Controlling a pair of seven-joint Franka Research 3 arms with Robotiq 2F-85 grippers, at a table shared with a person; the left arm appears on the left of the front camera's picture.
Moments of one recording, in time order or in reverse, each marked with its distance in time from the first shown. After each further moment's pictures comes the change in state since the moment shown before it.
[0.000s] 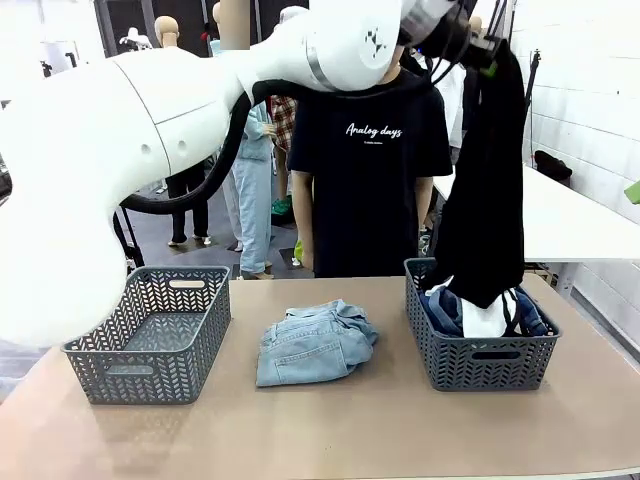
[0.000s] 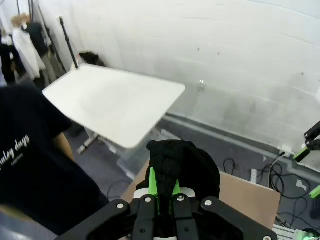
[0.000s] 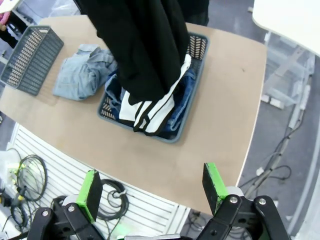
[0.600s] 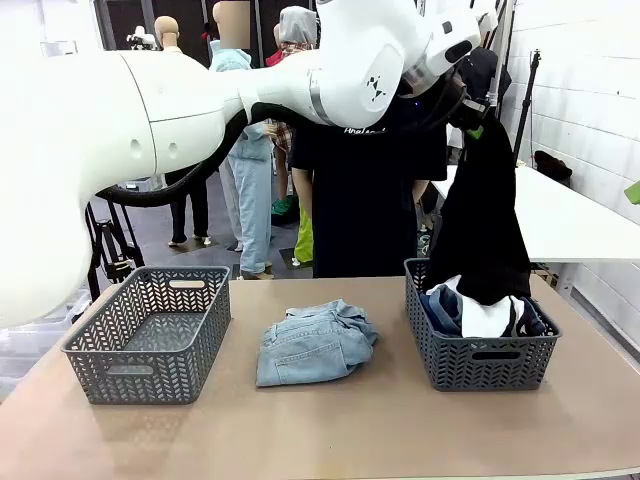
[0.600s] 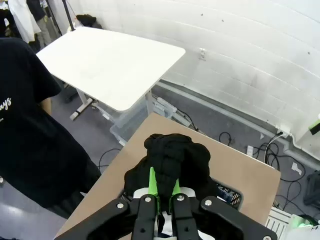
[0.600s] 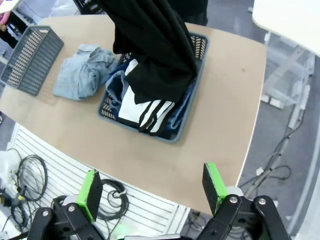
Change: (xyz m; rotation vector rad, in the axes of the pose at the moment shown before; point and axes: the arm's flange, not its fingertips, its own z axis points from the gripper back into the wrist) left arm -0.043 -0.008 -0.023 -0.003 0.134 0.047; right arm 0.000 0.000 0.000 0.000 0.000 0.000
